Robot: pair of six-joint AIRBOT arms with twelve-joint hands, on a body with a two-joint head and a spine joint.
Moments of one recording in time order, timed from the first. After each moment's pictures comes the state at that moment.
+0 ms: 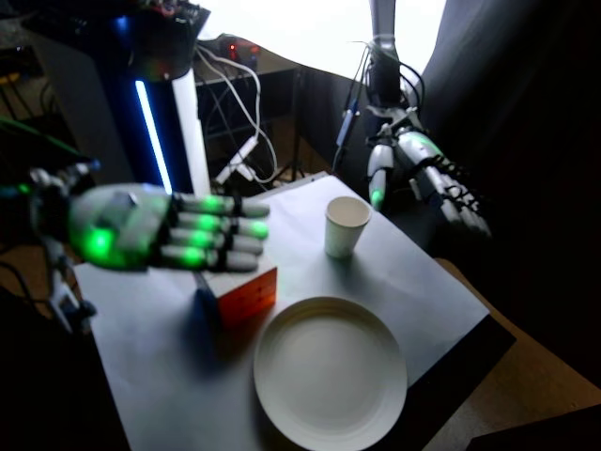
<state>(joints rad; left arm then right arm) 0.79 -1.01 1.24 -0.18 -0.98 0.86 -0.95 -0.98 1.02 -0.04 0.95 -0.78</state>
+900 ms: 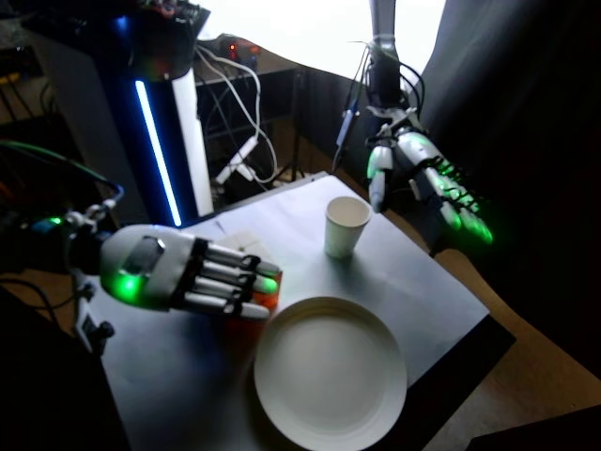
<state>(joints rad) 0.79 -1.01 1.24 -0.18 -0.97 0.86 -0.95 -1.05 1.06 0.00 0.93 -0.78</state>
